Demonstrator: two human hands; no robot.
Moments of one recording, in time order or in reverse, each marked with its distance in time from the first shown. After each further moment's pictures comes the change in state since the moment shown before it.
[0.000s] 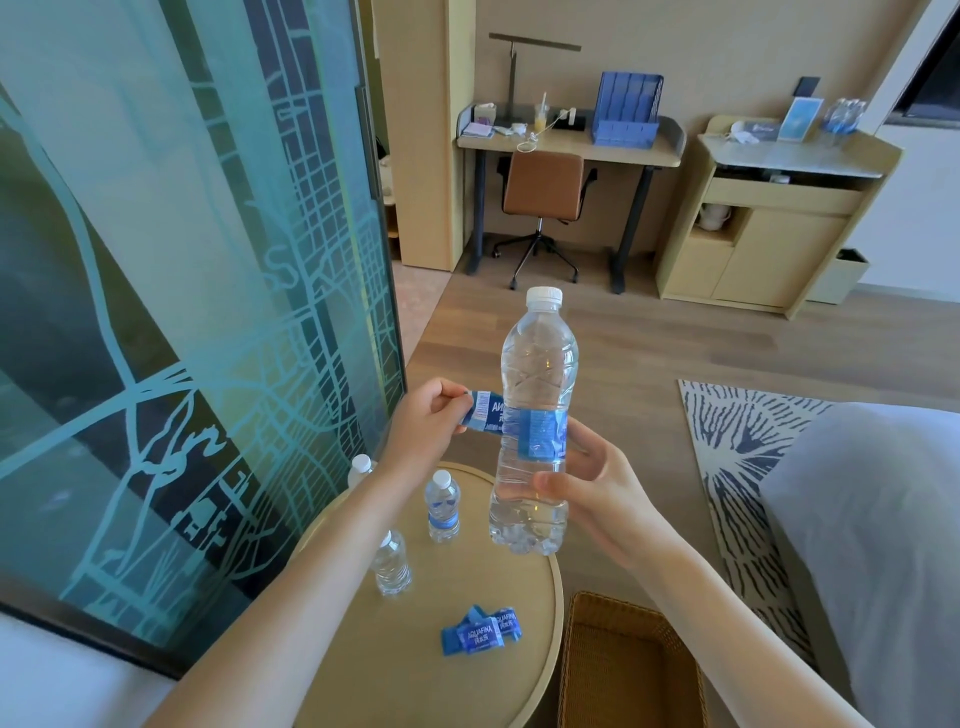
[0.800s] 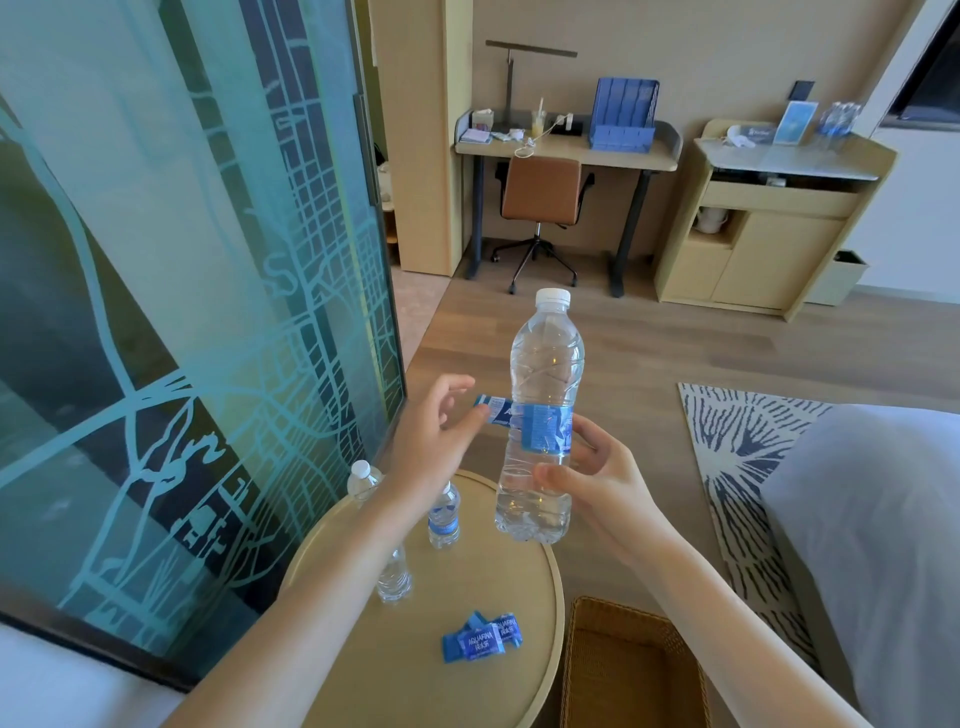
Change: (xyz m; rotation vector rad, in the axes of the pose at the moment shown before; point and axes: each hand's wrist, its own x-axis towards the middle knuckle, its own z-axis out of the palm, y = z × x) left_hand -0.022 0.010 0.003 0.078 -0.022 0.176; right_hand 0.004 -0.001 -0.004 -0.036 0.152 -0.012
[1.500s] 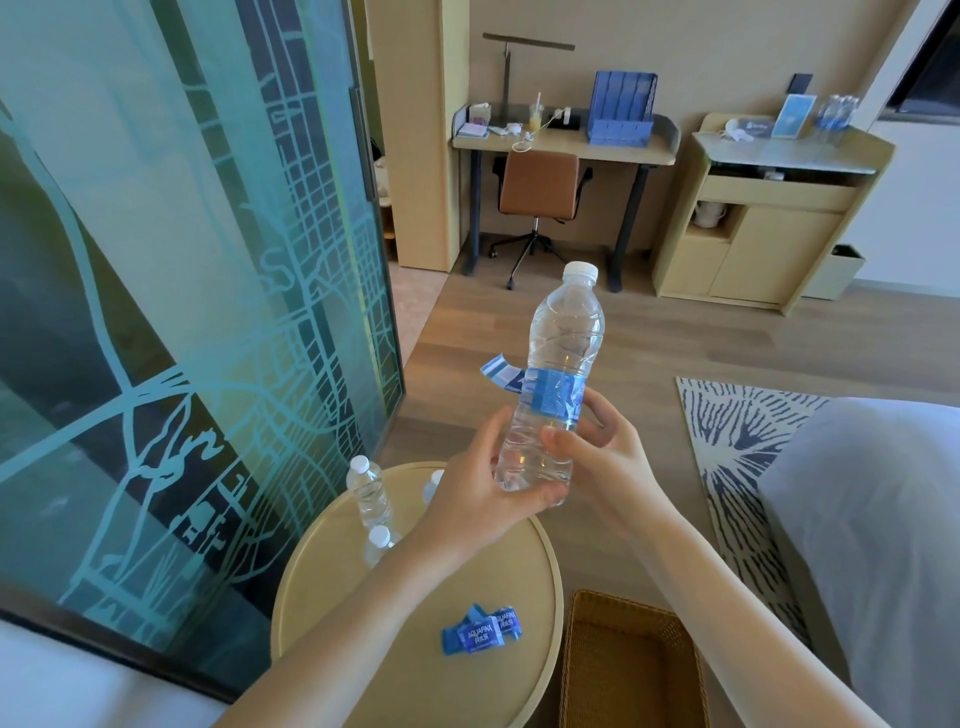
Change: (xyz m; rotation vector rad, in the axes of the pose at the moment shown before) left_hand -0.052 0.019 0.024 -0.116 -0.273 0.075; right_hand 0.007 -0.012 0.002 0.088 0.081 -0.019
